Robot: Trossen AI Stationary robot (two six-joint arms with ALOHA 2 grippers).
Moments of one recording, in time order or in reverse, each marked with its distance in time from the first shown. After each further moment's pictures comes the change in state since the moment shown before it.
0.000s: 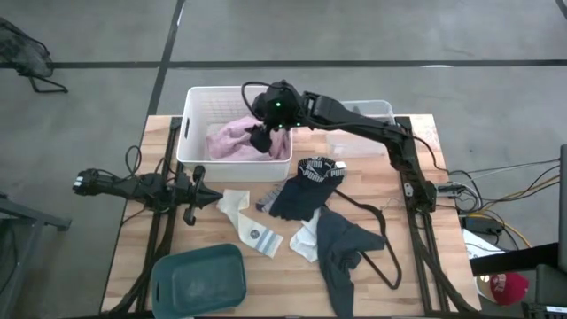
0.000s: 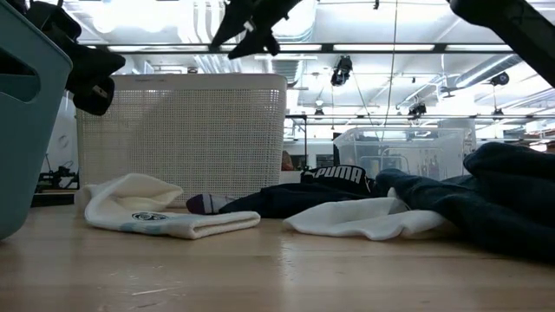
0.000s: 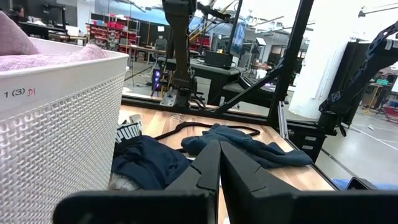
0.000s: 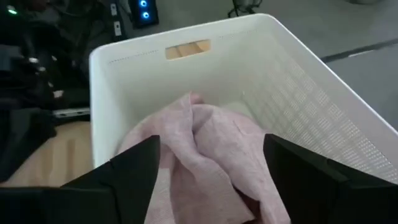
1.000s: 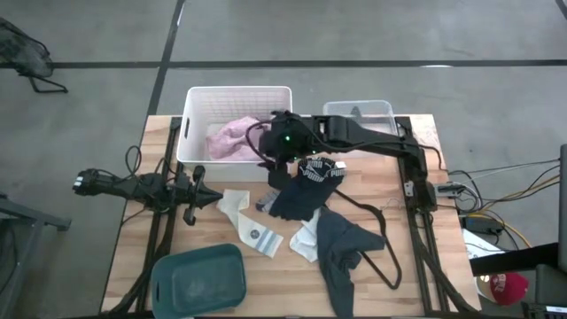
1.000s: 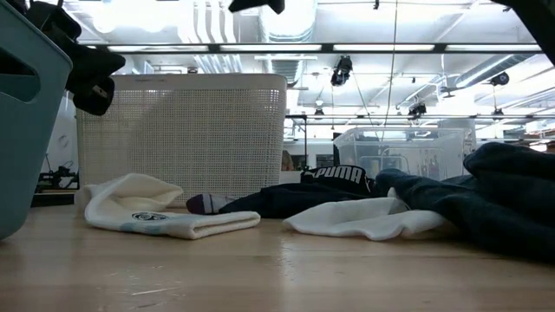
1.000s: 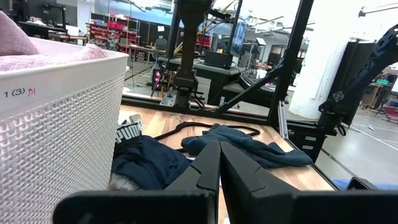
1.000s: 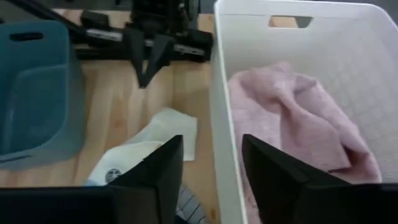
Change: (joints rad) left arm 0.000 0.000 0.000 0.000 0.000 0.000; right arm 0.204 -0.107 -0.002 -0.253 -0.012 -0.109
